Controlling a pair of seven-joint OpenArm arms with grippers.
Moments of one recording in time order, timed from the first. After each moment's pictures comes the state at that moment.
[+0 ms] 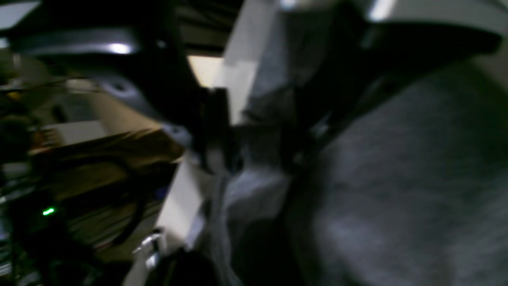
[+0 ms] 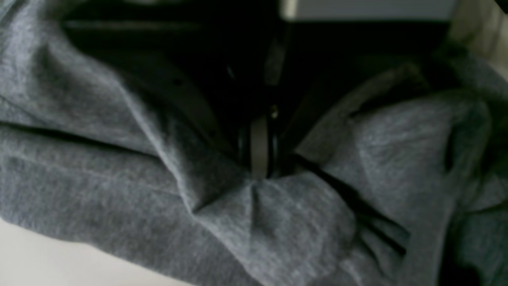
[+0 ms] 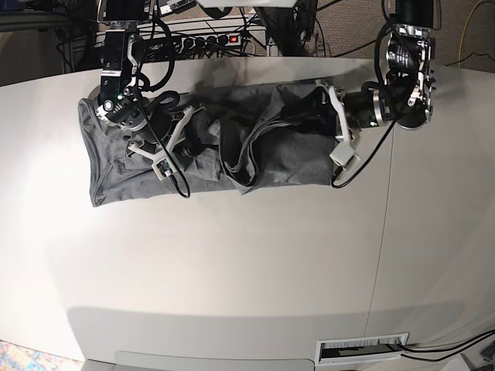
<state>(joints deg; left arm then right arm) 8.9 -12.2 -0.8 92.5 -66.8 -43.1 67.6 -9.4 8.8 8.0 95.4 10.3 37.2 -43.0</state>
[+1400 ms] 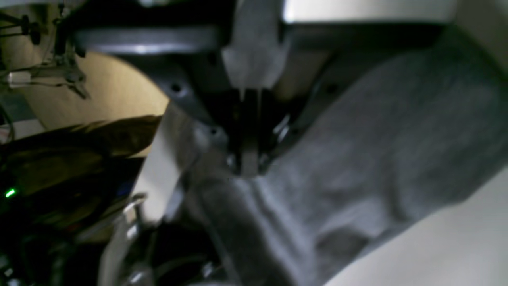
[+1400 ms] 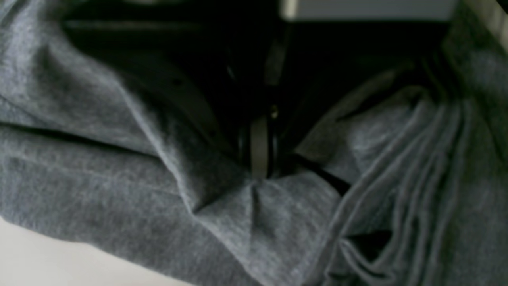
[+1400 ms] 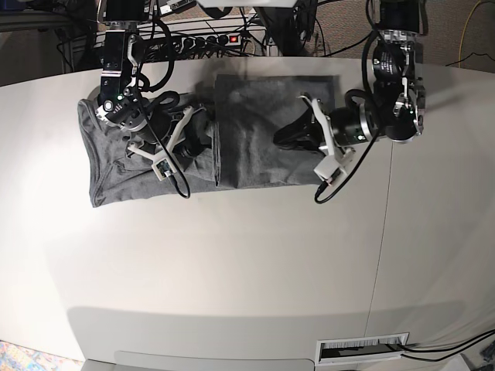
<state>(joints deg) 5.9 -8.0 -0.9 97.1 -52.3 -43.1 63.9 -9.3 8.8 8.0 95.4 10.0 37.1 -43.0</state>
